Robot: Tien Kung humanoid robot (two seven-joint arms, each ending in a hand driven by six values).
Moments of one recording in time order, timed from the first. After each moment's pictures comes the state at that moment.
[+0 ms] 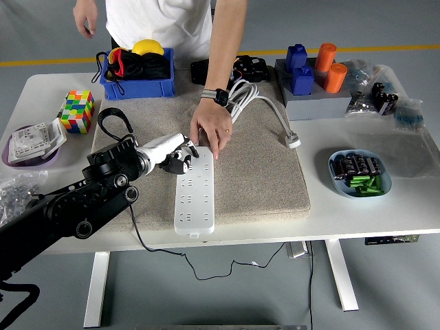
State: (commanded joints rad) left arm -0.73 0.16 -0.64 -0.96 1.60 -0.07 0.34; right arm 0.09 -0.23 1.63 0.18 -0.76 -0.21 -0.21
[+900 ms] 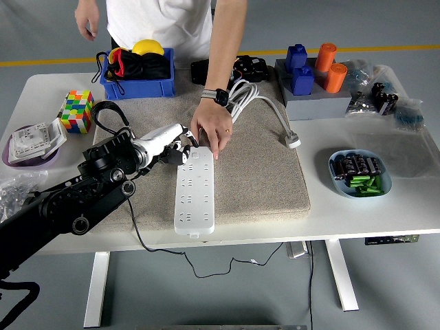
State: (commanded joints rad) left arm -0.72 0.18 -0.75 -1.03 1.63 -0.06 0.33; right arm 0.09 -0.23 1.64 0.18 -0.75 -0.20 -0.20
